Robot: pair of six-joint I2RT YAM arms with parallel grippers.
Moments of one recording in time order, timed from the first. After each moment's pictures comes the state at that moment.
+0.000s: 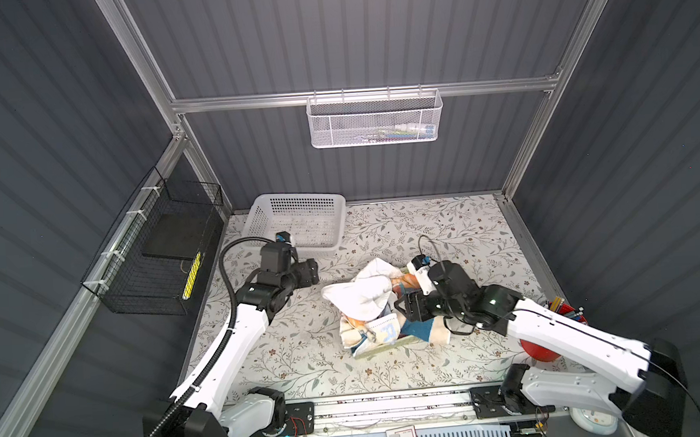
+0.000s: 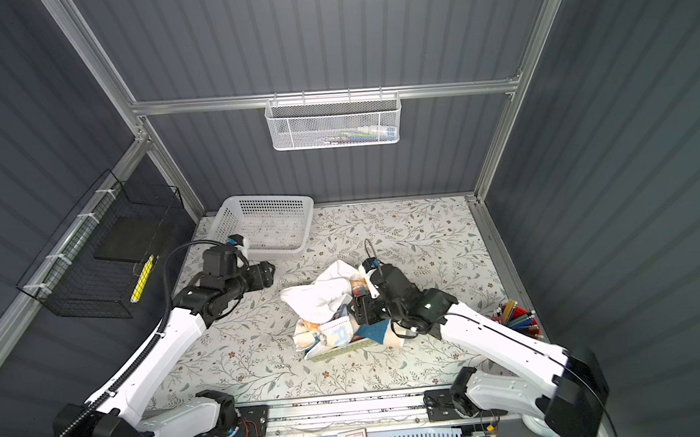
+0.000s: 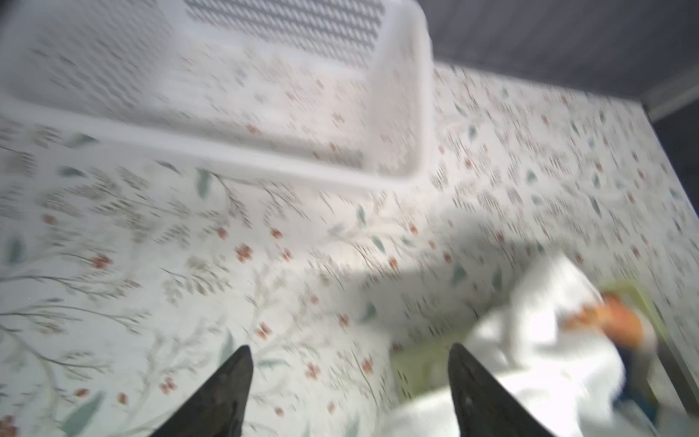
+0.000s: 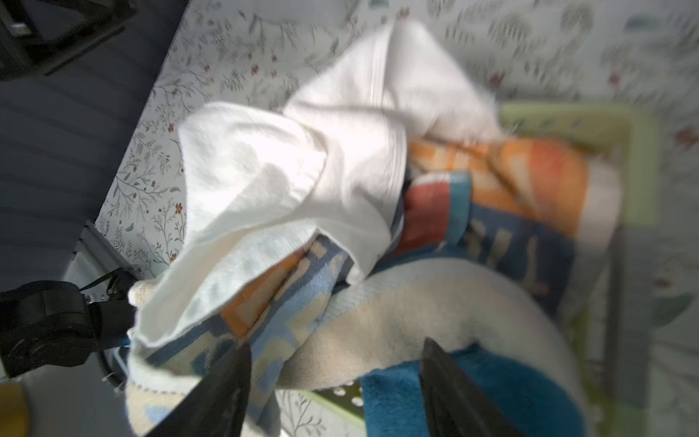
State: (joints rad) left arm -0.34 1.14 0.92 -0.54 0.05 -0.32; right arm 0.84 1.18 0.85 -0.51 -0.09 0.55
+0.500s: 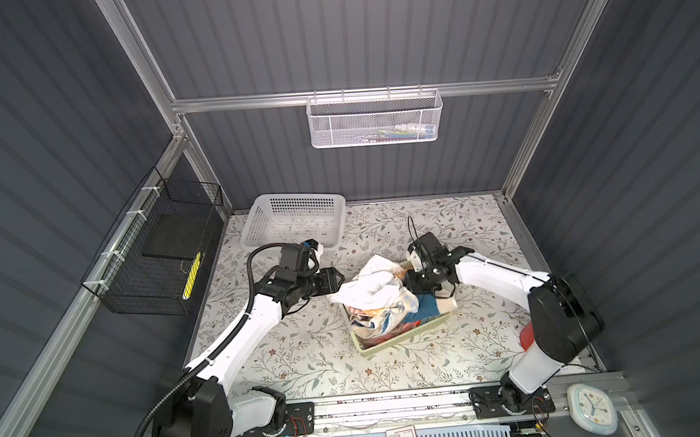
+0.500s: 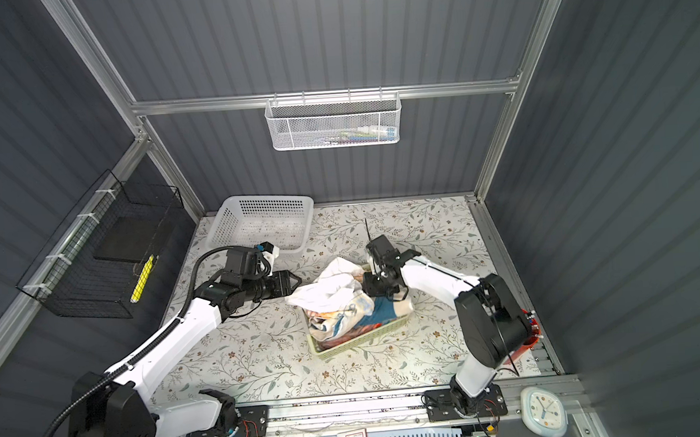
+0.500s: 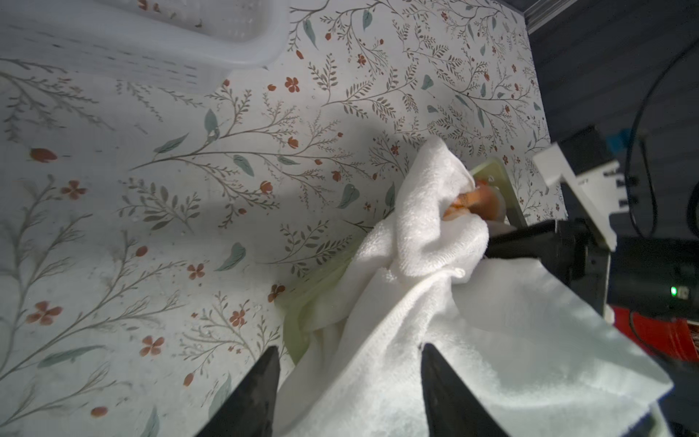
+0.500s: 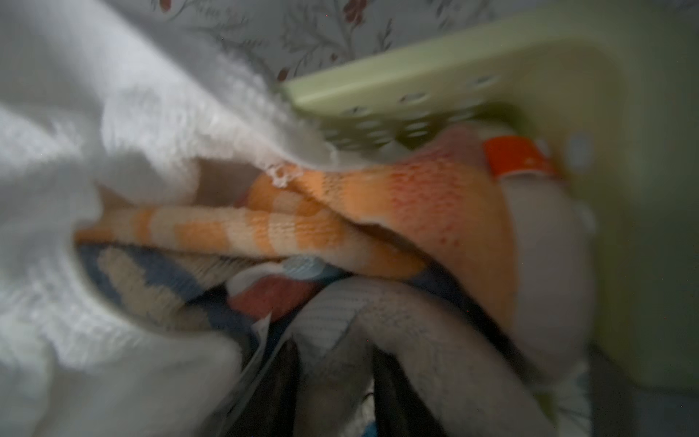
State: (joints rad) left arm -0.43 1.29 0.92 -0.45 0.33 -0.43; right arm 0.48 1.71 1.16 -0.60 -0.18 0.39
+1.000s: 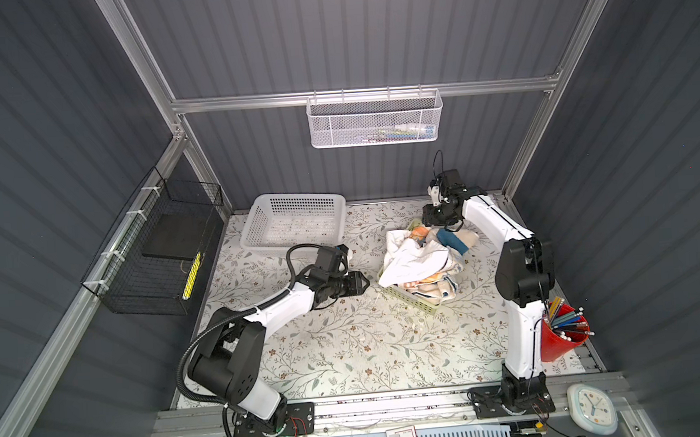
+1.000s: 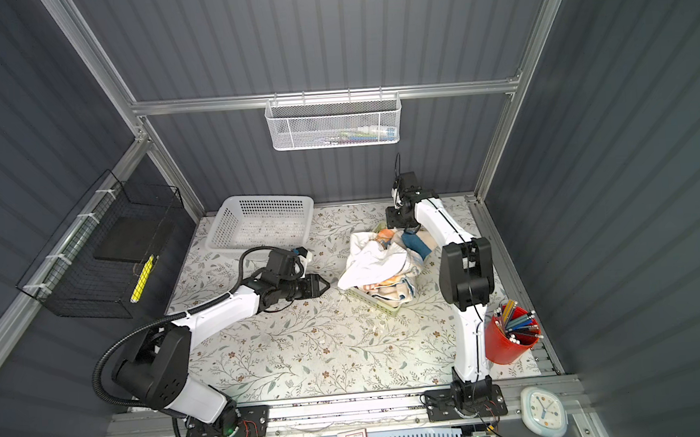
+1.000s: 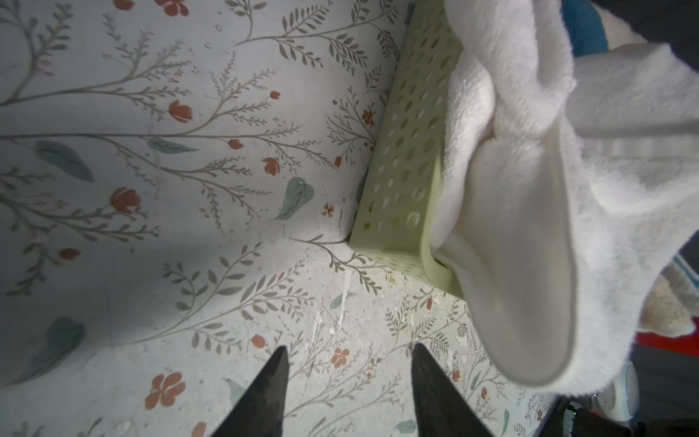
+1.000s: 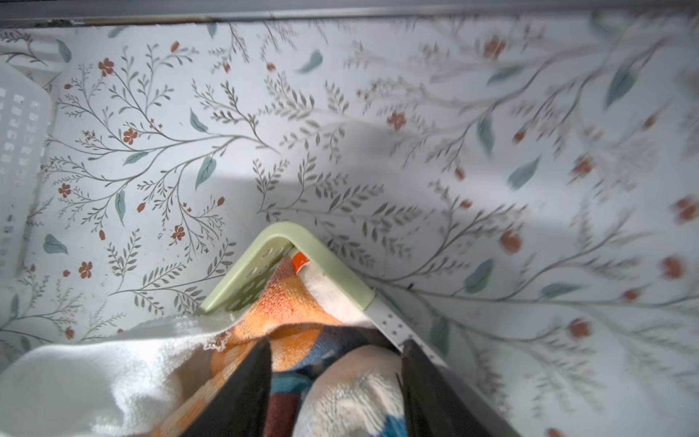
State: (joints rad) left arm -0.58 1.60 0.92 -0.15 0.34 -0.52; right arm 0.19 2.14 1.97 -0.81 -0.07 0.11
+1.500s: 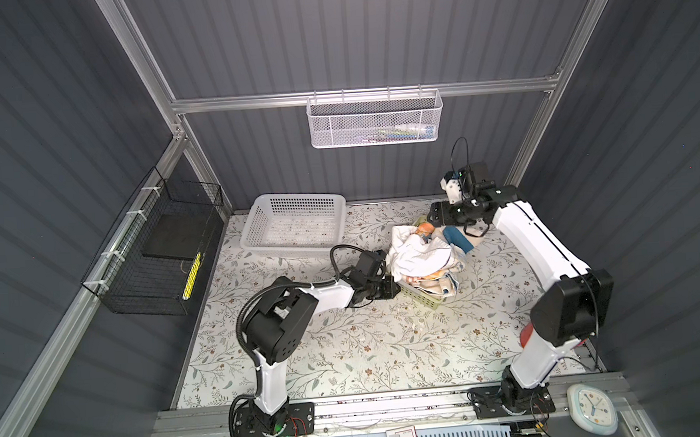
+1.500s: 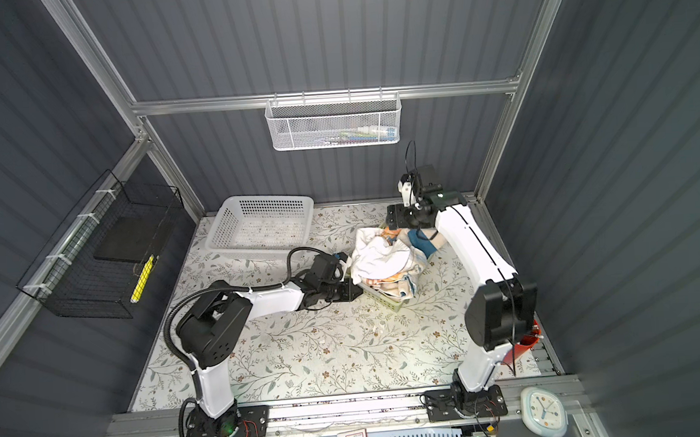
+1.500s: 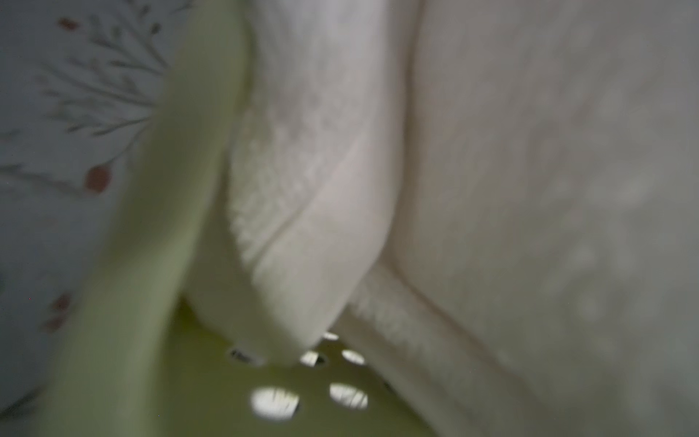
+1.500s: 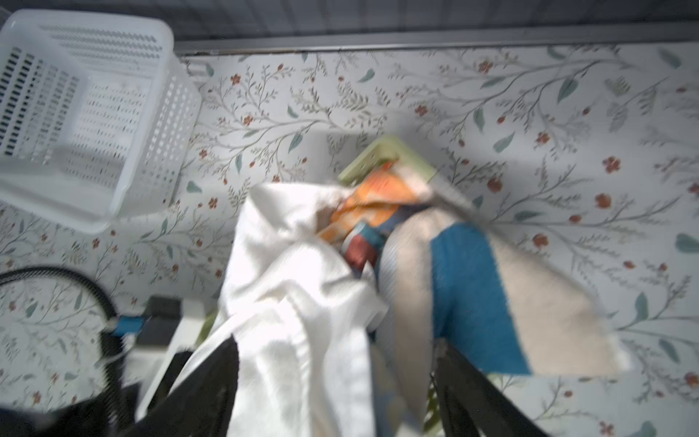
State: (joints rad) left arm -0.76 1.99 1.15 0.08 0.37 -0.62; right arm 0.22 1.67 1.65 -0.90 -0.18 0.16
